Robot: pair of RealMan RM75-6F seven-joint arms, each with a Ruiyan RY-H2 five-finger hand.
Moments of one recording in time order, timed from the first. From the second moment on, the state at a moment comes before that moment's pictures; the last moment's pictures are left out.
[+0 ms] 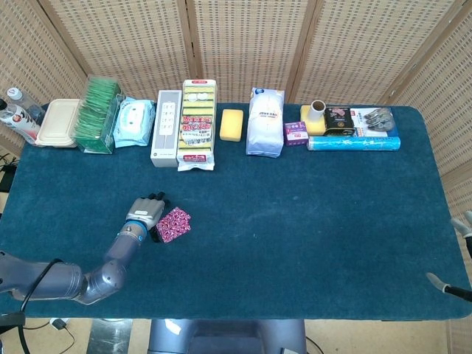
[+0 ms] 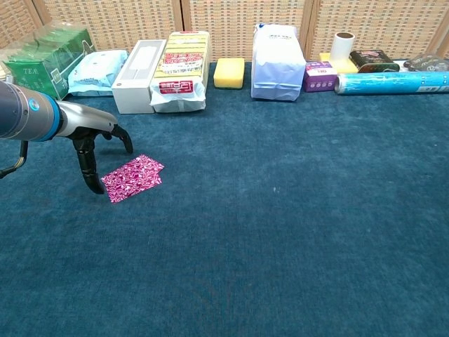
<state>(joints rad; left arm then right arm) -1.21 -1.42 0.05 -1.66 0.02 0.87 0.72 -0.03 -0.97 0.06 -1.59 -1.55 1.61 0.35</state>
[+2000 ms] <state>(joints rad) -1.21 -1.37 0.07 -1.77 -0.02 0.88 0.75 -0.03 -0.97 0.06 -1.59 -1.55 1.61 0.35</state>
